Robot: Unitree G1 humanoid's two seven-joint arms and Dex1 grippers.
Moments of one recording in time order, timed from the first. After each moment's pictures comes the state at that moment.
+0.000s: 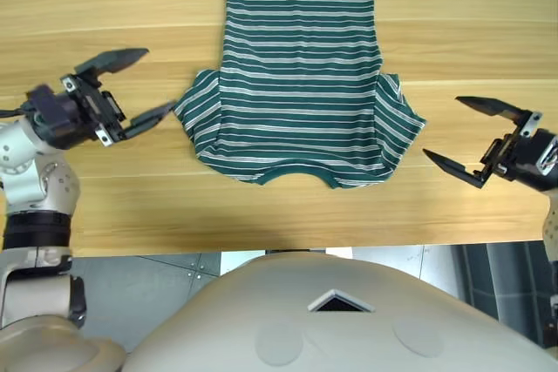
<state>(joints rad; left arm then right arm) -0.06 0.77 0.03 0.32 -0.83 -0.60 -1.32 0.24 -0.81 -0.17 0.16 0.57 -0.50 1.18</state>
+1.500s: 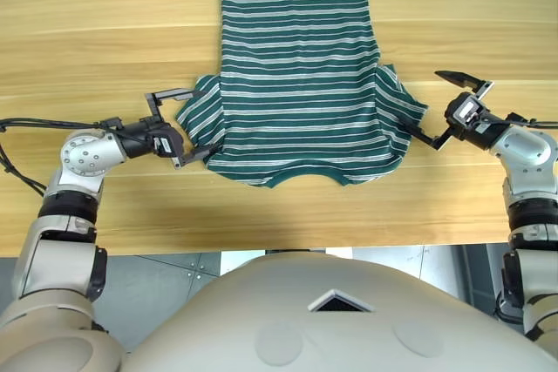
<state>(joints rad) -0.20 0.73 -0.22 0.80 0.05 -1.13 -0.88 -0.16 -0.69 0.03 0.74 0.02 -0.65 0.82</state>
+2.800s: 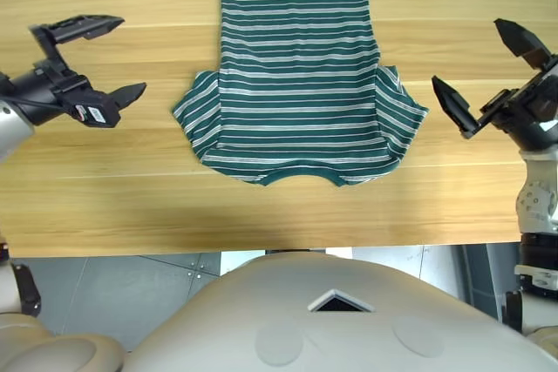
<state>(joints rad) -0.08 1.04 0.15 0.27 0.39 -0.98 -0.57 0.11 -0.64 -0.20 0.03 0.59 -0.32 0.94</state>
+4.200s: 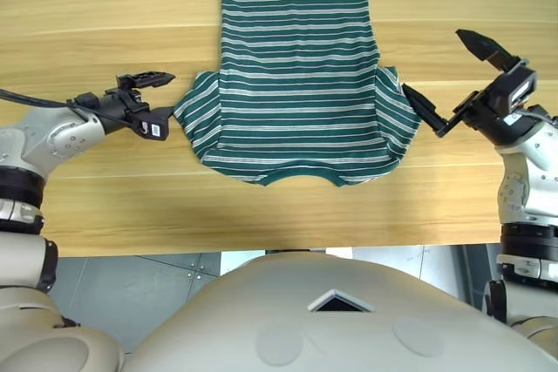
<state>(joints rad) -0.31 0.97 -0.37 0.66 0.76 -0.89 -0.21 0.05 -0.58 -0.17 0.08 0.39 -0.29 0.92</state>
